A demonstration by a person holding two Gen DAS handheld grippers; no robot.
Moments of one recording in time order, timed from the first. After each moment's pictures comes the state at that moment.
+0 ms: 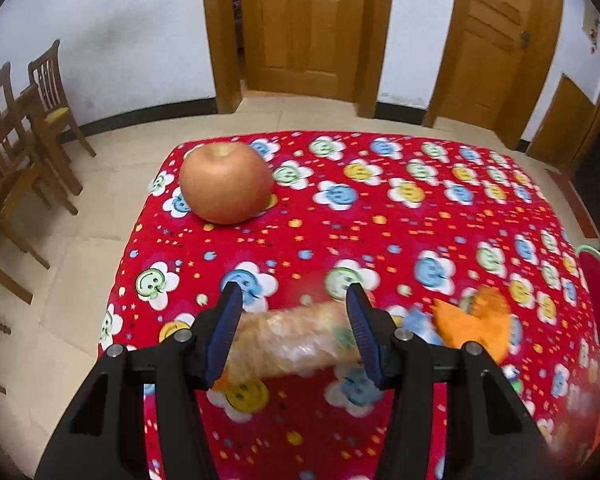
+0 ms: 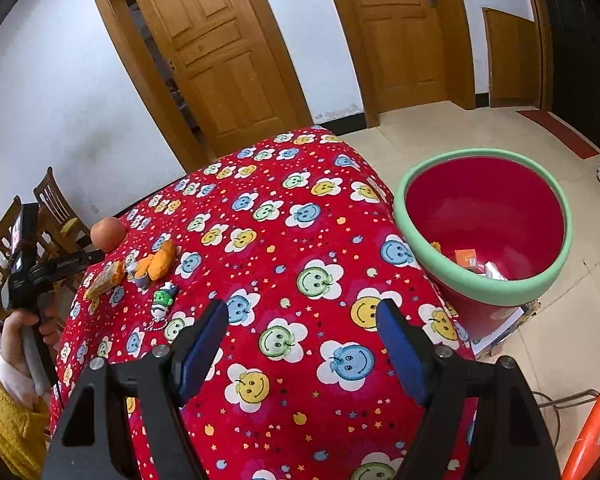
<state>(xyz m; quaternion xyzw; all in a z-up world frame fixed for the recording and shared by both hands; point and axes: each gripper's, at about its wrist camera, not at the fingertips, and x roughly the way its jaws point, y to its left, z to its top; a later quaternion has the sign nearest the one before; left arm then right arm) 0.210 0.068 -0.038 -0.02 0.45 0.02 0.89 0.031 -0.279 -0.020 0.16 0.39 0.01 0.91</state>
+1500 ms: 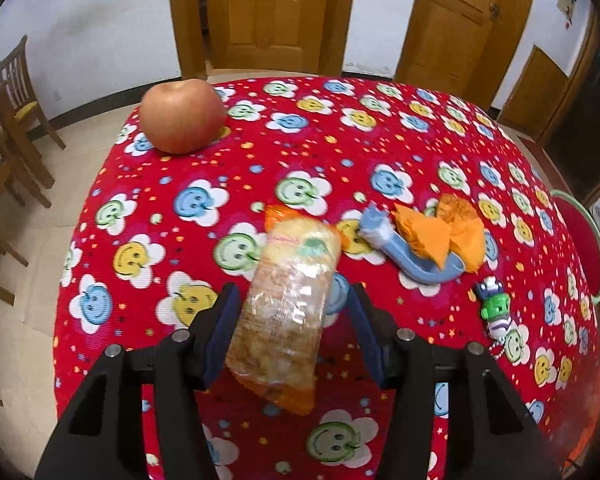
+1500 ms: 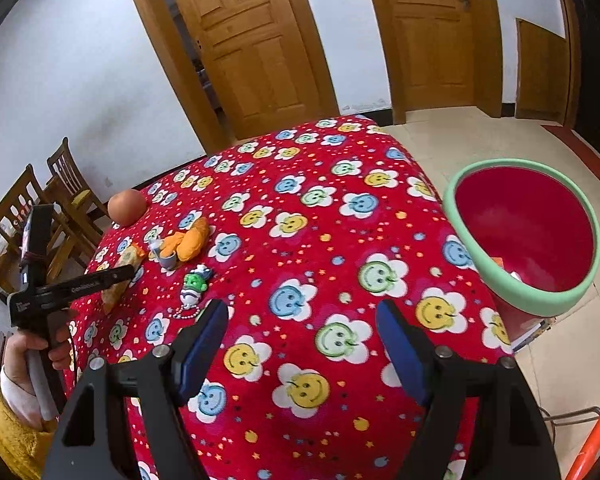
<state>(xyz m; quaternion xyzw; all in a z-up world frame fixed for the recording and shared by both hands) 0.161 0.045 -0.063 0.00 0.48 -0.06 0.87 0.046 -0.230 -0.021 0.13 0.40 0.05 0.90</state>
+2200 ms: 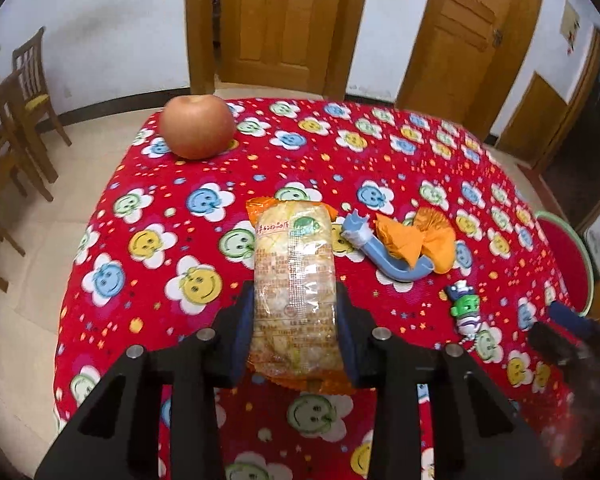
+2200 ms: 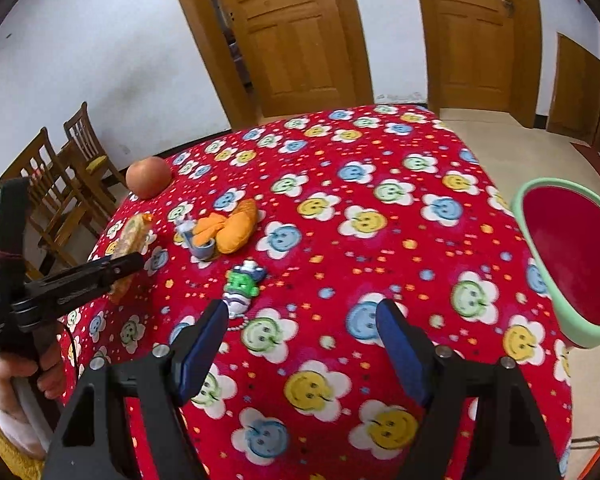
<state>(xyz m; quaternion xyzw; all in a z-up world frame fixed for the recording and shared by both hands) 0.129 0.054 -0.041 -0.05 0.45 -0.04 0.89 0.083 -0.171 -0.033 0.09 0.43 0.10 0.89</state>
